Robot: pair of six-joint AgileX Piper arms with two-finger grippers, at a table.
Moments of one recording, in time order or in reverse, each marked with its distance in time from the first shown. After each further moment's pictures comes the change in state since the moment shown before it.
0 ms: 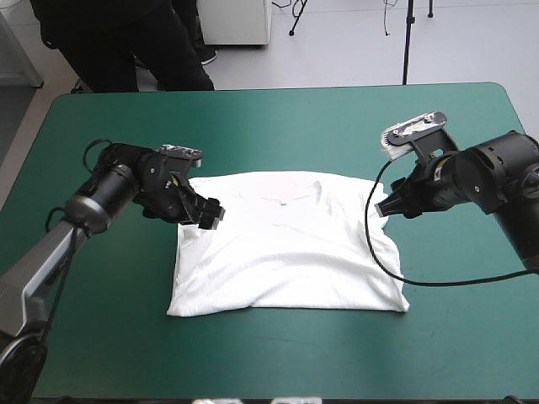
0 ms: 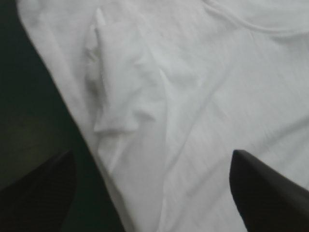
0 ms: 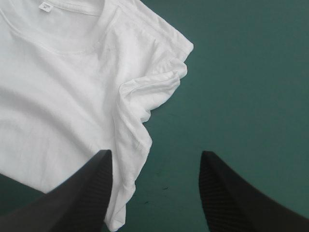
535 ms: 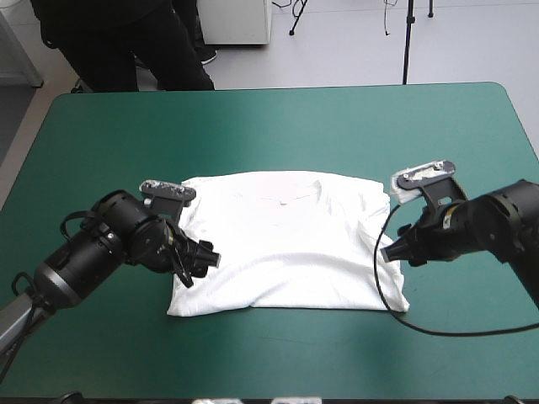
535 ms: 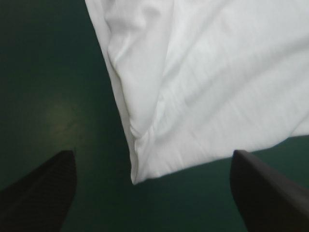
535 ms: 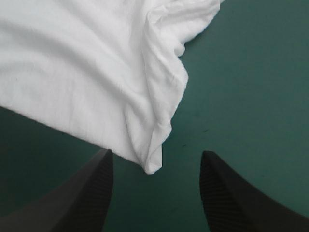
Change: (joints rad) left arm -0.290 -0.268 0.204 0.252 0.121 -0.428; right arm 0.000 -0.164 0.277 0.095 -0.002 0.061
